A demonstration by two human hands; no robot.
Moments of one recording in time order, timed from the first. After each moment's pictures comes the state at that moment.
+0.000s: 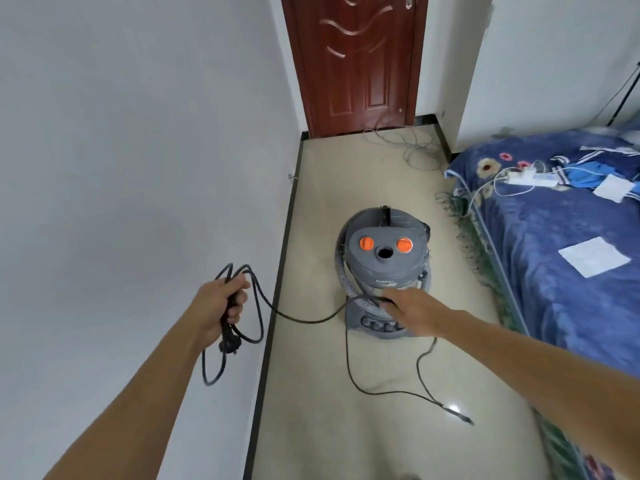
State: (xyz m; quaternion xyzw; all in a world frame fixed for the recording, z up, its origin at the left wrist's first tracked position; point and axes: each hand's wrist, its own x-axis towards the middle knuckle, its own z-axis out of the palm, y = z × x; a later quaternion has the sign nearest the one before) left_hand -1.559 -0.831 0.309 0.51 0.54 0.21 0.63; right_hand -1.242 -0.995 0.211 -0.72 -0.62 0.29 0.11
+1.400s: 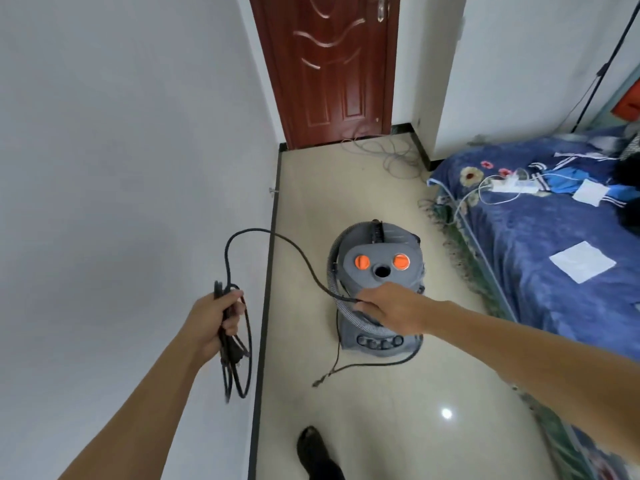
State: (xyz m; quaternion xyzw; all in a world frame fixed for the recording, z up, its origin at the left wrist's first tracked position) left_hand -1.538 -0.747 0.289 0.47 0.52 0.23 0.68; right_hand -1.253 -0.916 0.249 -0.69 -0.66 0.26 0.12
